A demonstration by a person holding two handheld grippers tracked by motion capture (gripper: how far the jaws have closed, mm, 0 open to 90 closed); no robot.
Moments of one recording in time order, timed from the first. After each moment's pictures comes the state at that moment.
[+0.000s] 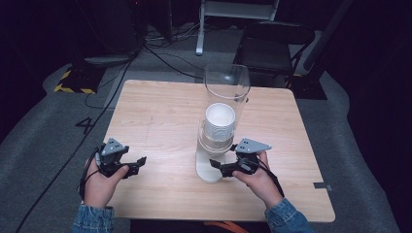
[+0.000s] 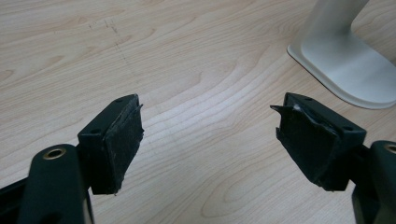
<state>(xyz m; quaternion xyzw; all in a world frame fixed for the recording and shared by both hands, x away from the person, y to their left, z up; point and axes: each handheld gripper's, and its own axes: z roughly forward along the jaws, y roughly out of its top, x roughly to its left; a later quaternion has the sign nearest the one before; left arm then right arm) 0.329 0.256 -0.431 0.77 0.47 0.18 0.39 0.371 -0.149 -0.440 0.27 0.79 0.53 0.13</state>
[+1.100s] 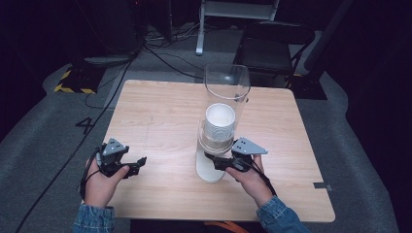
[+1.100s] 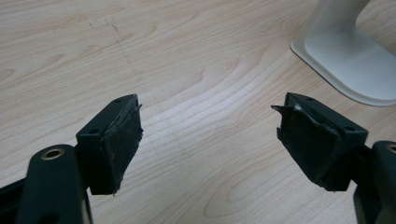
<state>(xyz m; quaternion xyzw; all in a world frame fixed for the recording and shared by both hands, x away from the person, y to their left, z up) 0.331 0.256 -0.433 0.77 0.46 0.18 0.39 0.373 -0.132 -0.444 0.27 0.74 0.59 0.19</state>
